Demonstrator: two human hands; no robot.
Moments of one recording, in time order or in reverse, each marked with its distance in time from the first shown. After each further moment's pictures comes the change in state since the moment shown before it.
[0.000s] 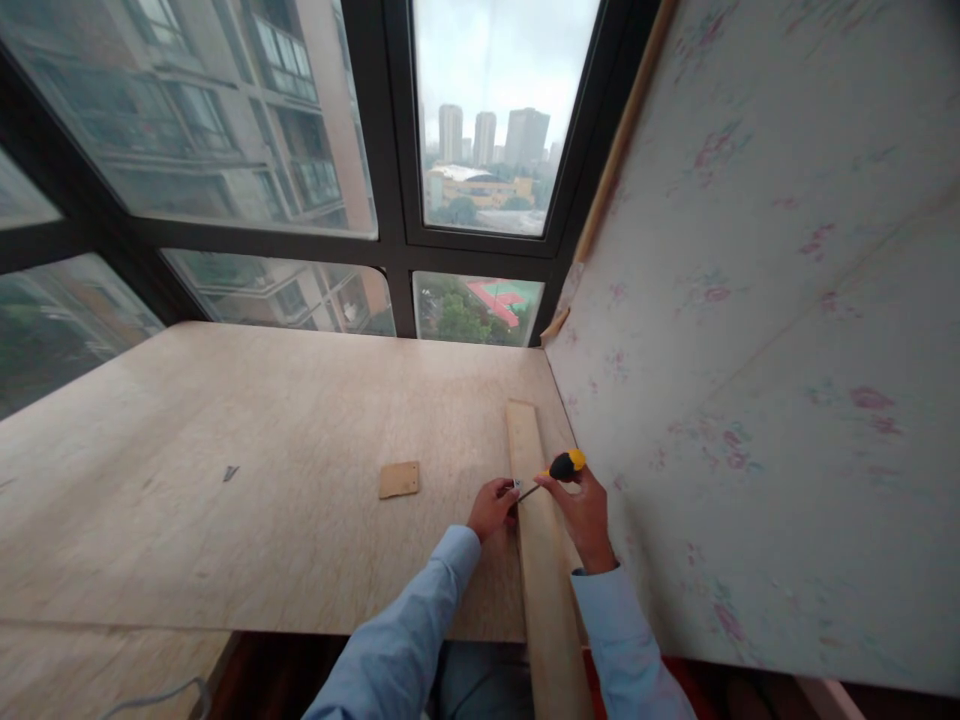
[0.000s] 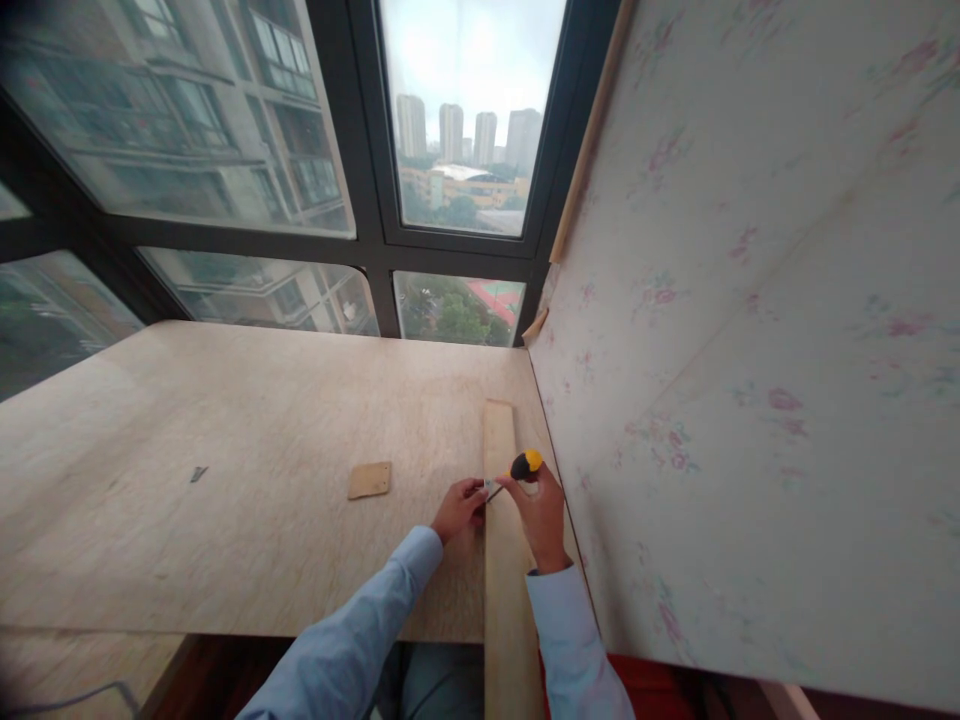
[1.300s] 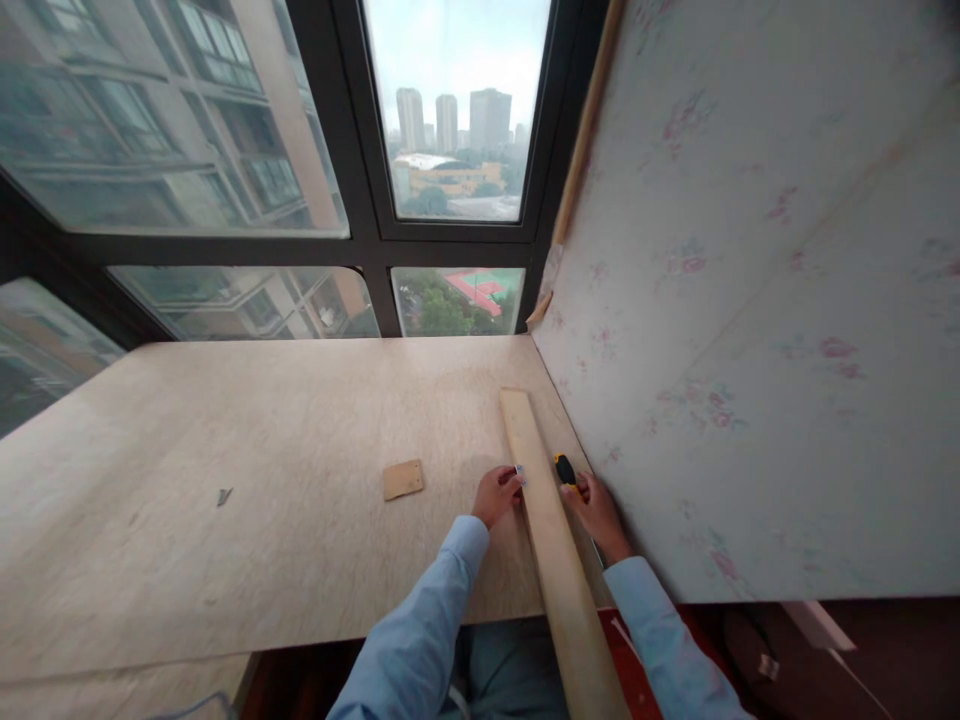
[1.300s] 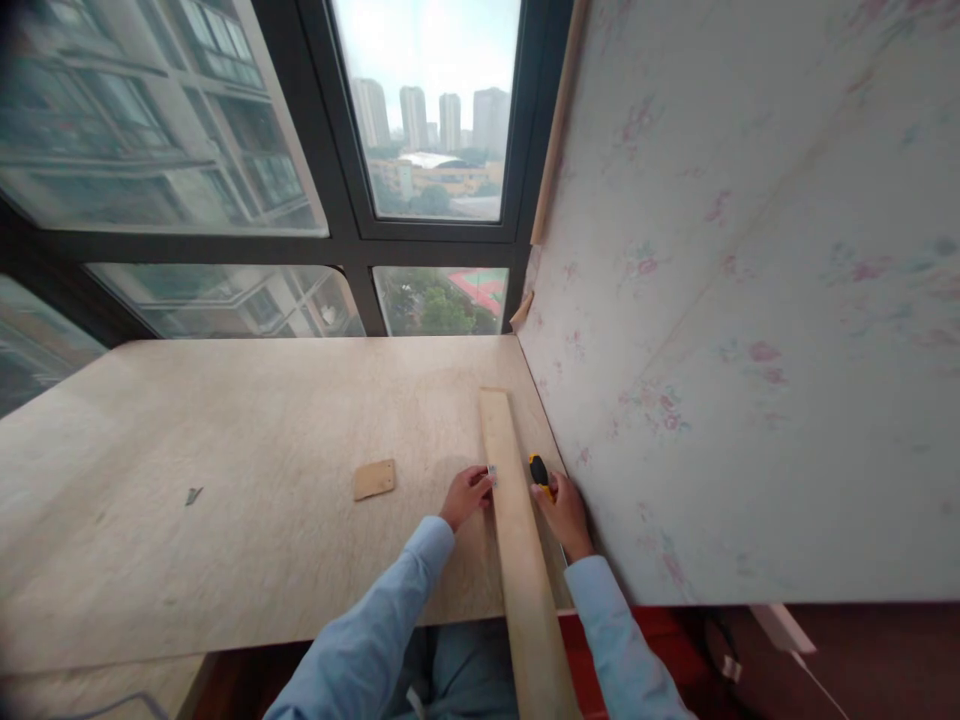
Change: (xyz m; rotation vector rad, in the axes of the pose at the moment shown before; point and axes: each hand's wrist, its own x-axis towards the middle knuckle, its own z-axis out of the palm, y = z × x) left_hand -0.002 0.002 -0.003 -0.037 -0.006 -0.018; right_hand -0.024 0.129 -0.012 -0.280 -0.101 0.139
